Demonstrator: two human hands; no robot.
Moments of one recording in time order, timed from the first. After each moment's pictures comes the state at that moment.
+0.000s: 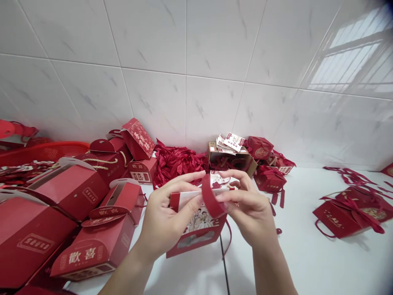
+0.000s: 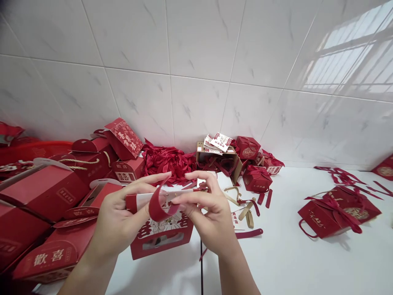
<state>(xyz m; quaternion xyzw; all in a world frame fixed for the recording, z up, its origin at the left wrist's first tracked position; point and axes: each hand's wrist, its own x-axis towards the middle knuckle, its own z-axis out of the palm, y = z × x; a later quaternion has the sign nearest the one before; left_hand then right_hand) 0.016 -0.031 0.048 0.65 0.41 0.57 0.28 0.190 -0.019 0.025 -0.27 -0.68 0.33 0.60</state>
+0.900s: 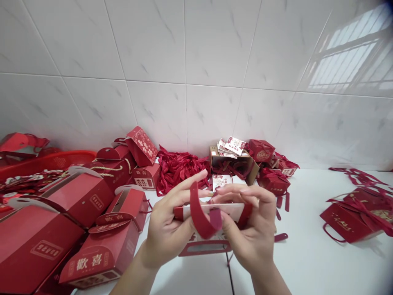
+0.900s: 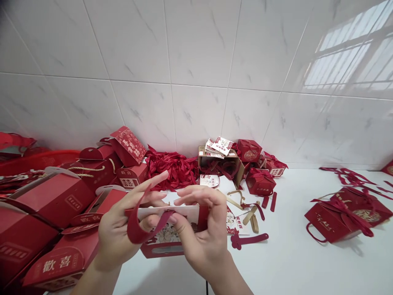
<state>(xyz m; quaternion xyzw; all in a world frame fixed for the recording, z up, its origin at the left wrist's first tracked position) 0.007 -0.029 0.034 0.72 0.29 0.59 0.21 0.162 -0.037 0.024 -0.24 -0.63 0.24 0.70</state>
